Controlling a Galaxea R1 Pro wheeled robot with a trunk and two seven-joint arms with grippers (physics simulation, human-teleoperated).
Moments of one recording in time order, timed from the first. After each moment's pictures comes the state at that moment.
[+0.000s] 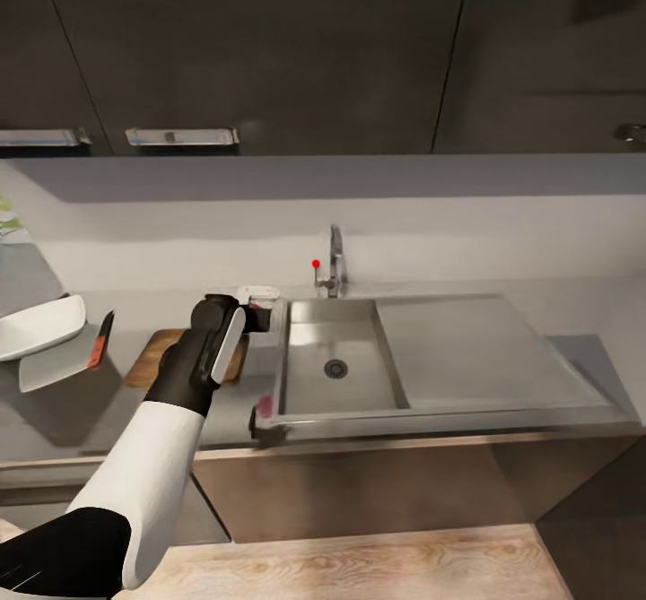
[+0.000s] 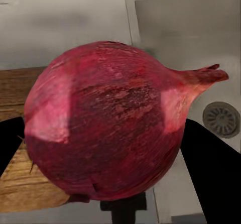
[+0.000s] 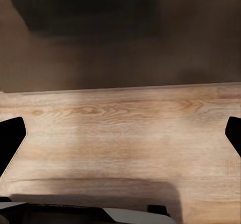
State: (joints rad) left arm -0.97 -0.13 -0.09 -1.10 0.07 1.01 0.18; right arm 0.18 0.11 -0.24 -0.74 0.16 -0.53 0.21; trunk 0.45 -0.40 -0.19
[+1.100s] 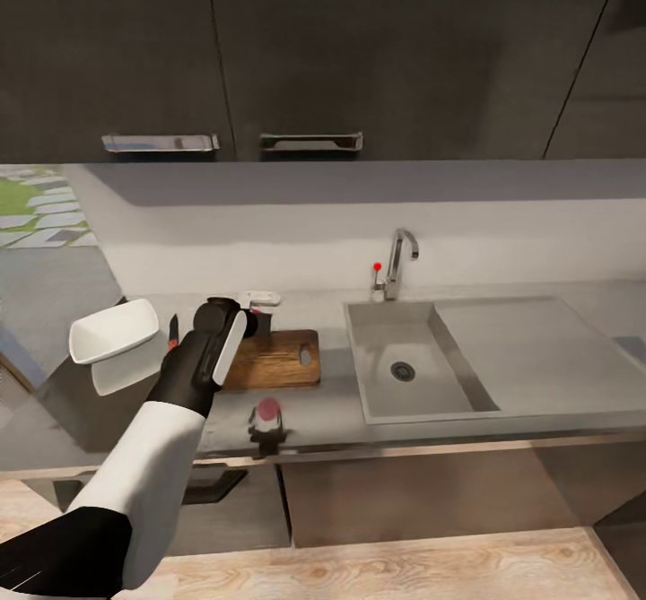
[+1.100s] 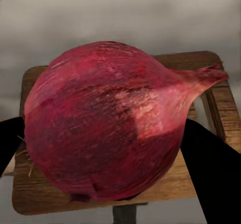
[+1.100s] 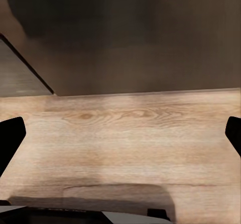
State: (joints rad) left arm -0.97 -0.13 -0.09 -1.06 0.07 1.01 0.18; right arm 0.18 0.11 -0.24 -0.74 0.16 -0.53 0.21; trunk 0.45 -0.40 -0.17
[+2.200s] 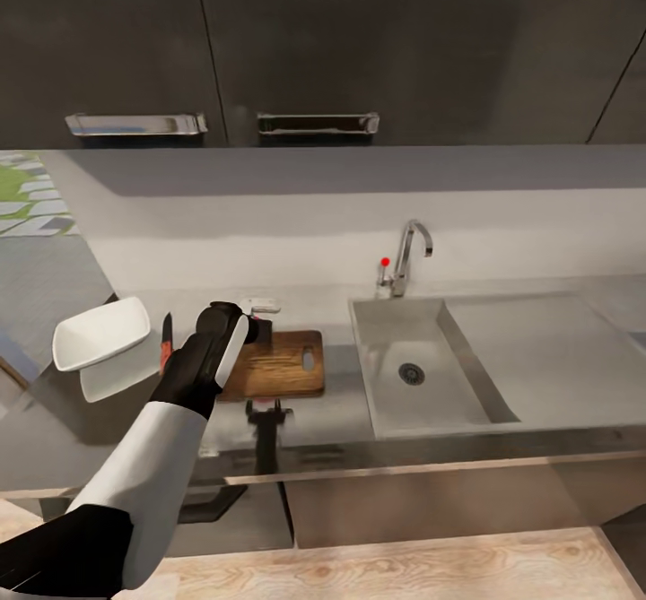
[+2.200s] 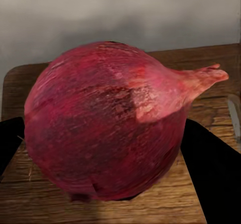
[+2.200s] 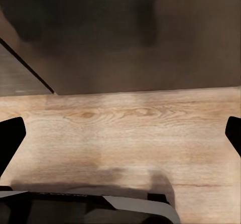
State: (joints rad) left arm -0.97 -0.13 -0.09 -1.01 0.07 1.01 0.18; right arm 0.18 0.11 -0.24 -0.74 0.16 -0.53 0.21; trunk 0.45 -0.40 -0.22
